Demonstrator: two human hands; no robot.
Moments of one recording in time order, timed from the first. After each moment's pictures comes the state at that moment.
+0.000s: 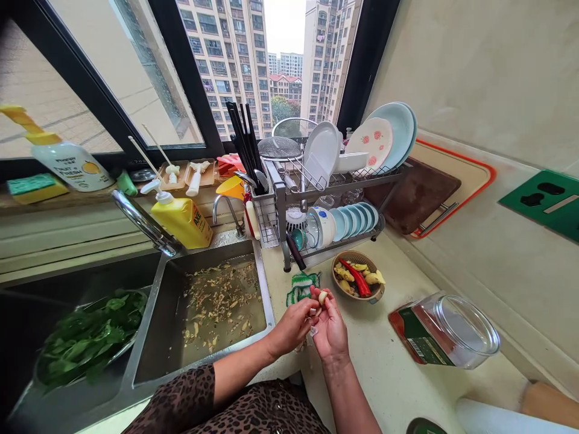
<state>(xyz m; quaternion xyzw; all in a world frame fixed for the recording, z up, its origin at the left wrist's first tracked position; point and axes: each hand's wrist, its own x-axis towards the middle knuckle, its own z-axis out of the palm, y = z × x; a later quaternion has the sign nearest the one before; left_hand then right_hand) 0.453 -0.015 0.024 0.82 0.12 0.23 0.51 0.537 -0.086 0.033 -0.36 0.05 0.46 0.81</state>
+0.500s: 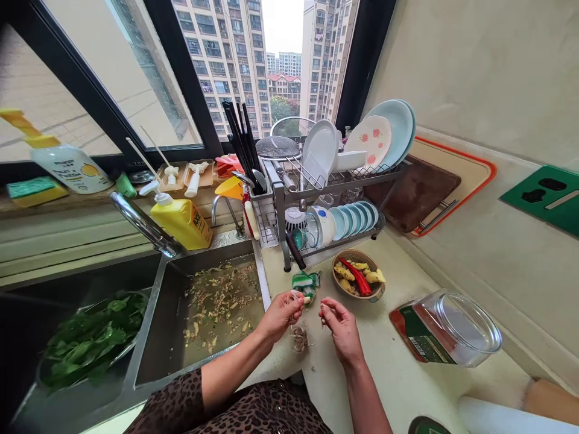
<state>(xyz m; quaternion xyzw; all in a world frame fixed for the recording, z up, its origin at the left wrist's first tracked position) 0.447 0.001 0.029 0.42 0.28 0.18 0.85 0.561 -0.114 0.023 -0.60 -0.14 0.38 0.69</state>
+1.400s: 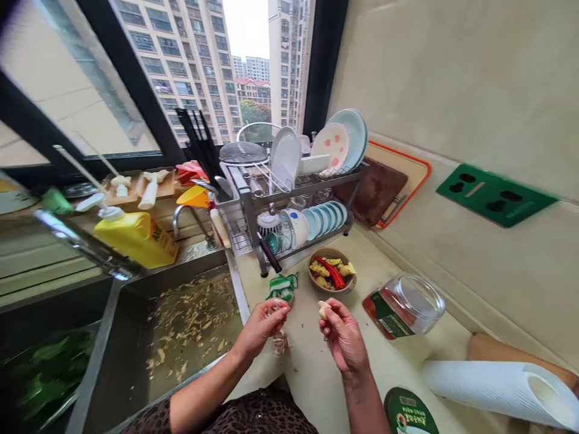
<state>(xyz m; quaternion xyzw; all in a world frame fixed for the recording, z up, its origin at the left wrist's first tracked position) 0.446 -0.014 0.053 0.51 0.26 0.16 0.80 0.571 -0.156 0.077 -0.52 -0.02 0.37 0.77</state>
